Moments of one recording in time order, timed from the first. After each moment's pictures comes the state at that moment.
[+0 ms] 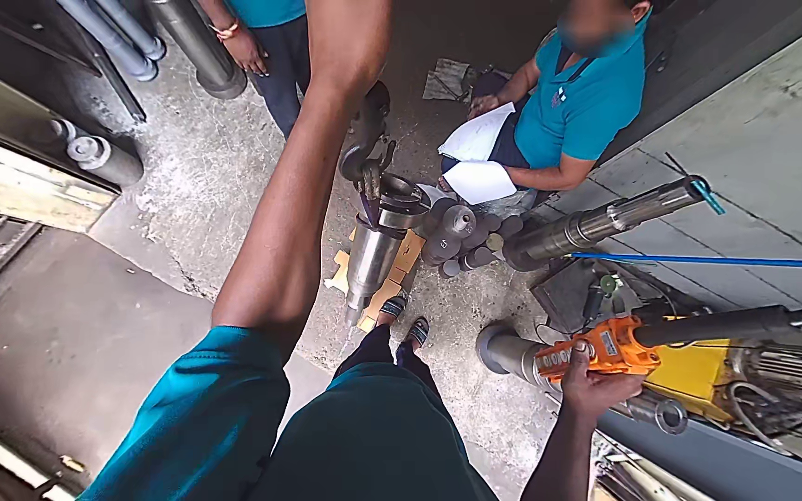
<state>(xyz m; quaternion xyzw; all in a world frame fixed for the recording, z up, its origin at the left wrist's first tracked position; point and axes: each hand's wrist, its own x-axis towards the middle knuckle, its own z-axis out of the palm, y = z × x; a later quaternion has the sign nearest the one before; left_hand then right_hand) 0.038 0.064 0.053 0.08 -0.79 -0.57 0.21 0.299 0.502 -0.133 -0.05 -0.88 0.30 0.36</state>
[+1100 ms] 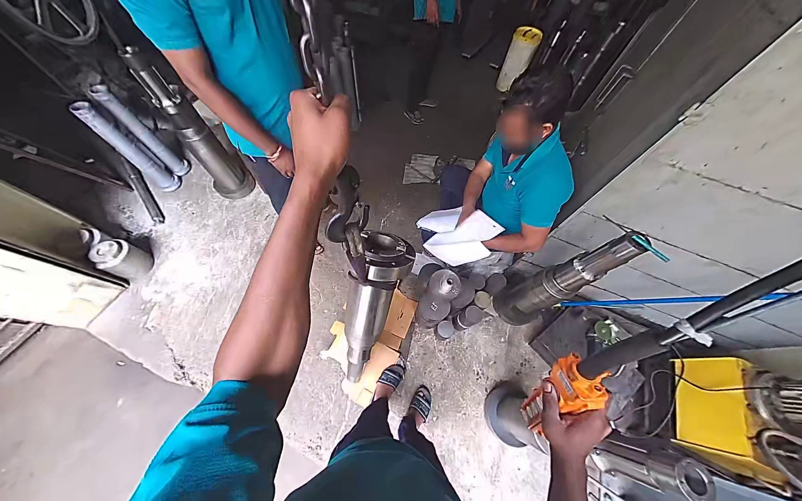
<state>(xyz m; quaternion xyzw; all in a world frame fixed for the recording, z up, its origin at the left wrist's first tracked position) -0.018 0.058 0.090 0.08 -0.79 -0.54 0.26 0.270 0.494 -0.133 -0.08 -0.89 0.28 0.35</state>
